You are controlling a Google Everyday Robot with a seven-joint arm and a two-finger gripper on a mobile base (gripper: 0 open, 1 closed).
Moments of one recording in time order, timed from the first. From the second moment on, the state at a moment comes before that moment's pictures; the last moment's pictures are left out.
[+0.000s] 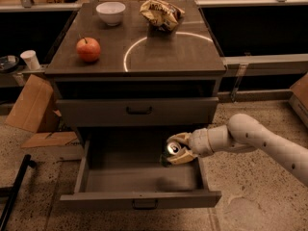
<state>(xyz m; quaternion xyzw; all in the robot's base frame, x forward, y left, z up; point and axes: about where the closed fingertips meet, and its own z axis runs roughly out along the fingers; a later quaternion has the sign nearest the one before) 0.553 -0.081 0.565 -0.60 0.63 0.31 0.39</state>
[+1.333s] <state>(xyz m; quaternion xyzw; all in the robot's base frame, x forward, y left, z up) 0.556 -0.099 0.780 -0.64 0.58 0.22 0.45</state>
